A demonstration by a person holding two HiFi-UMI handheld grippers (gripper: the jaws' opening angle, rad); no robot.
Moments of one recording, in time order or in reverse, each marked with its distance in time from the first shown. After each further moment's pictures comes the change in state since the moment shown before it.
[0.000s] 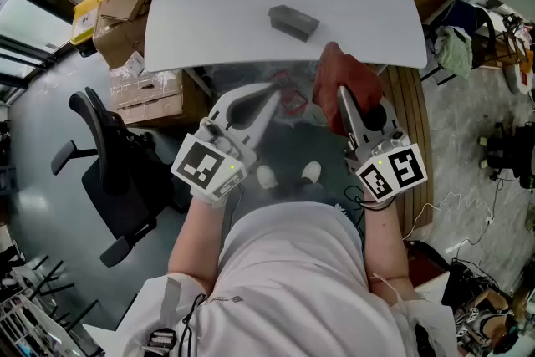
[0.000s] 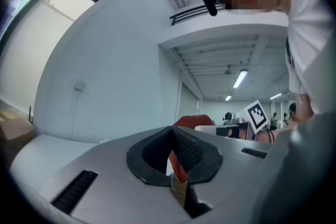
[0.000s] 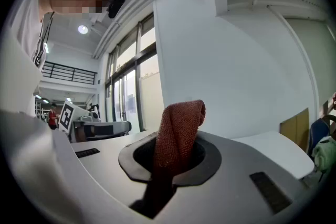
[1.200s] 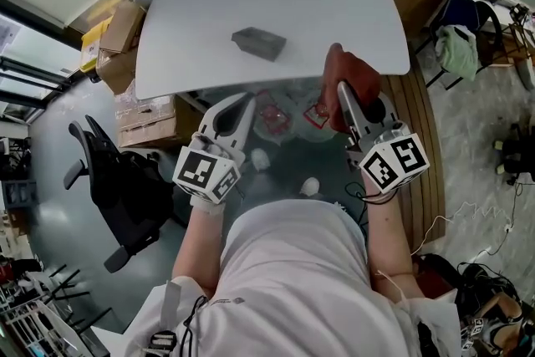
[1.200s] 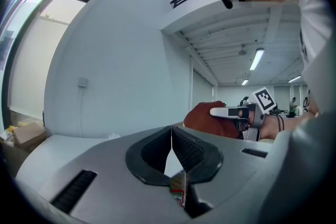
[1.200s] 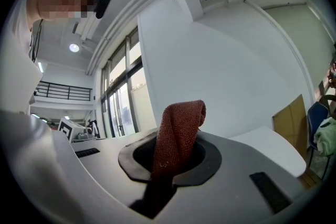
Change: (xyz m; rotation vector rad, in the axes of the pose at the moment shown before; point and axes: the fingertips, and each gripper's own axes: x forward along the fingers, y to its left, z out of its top) left arm 0.100 -0.034 -0.041 0.057 0.122 0.189; right arm -0.063 -0.149 0.015 0.147 -0.068 -0.019
